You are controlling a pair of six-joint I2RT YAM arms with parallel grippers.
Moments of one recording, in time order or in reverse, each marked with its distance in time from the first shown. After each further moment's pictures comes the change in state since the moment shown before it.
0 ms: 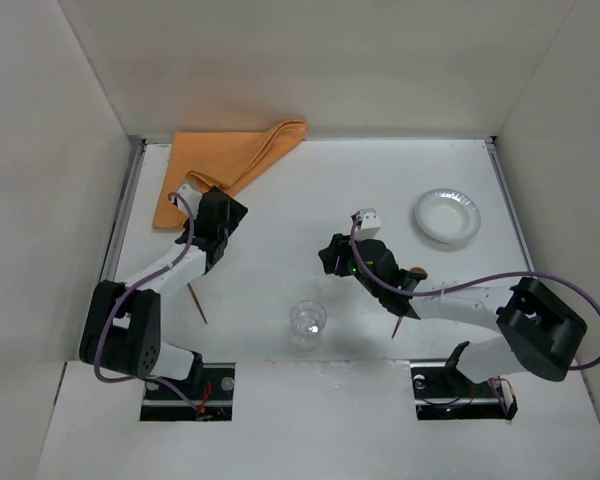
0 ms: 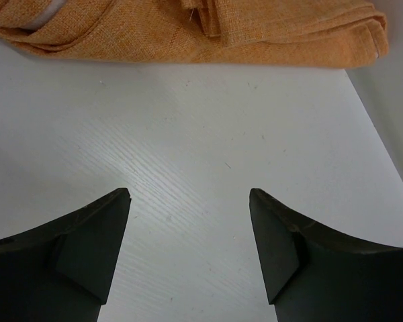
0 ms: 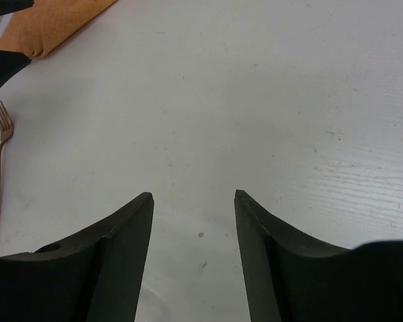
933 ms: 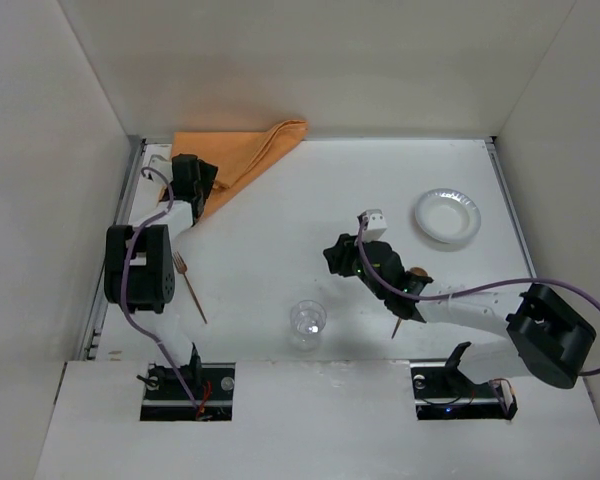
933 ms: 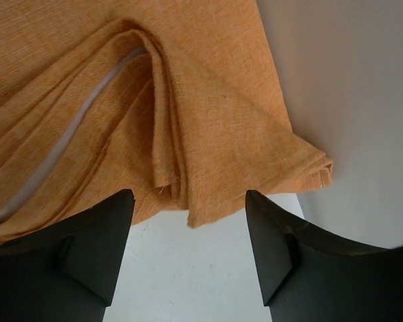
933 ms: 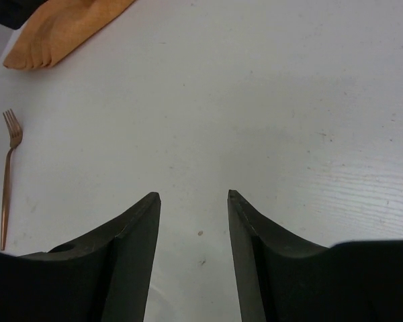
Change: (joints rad) left arm 0.259 0.373 0.336 0.106 0.160 -0.121; right arm 0.000 -0.057 -0.034 0.006 0.012 0.005
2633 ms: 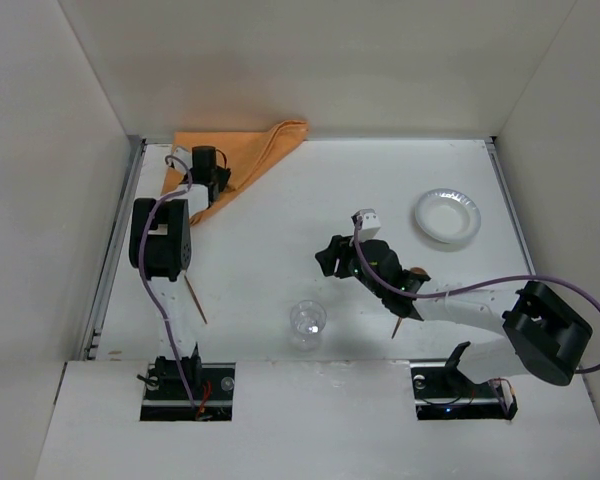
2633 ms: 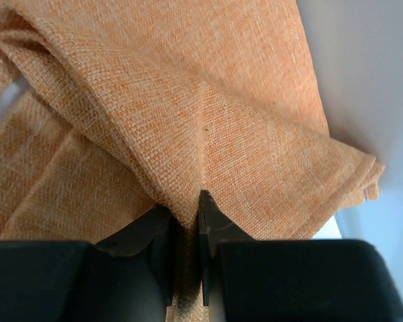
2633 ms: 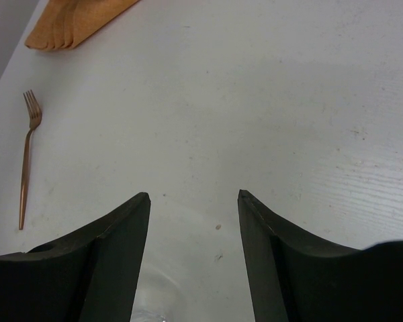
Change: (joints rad) left arm -0.035 0.378 0.360 -0.064 0.058 0.037; right arm -0.003 0.024 0.021 0.001 -0.084 0.003
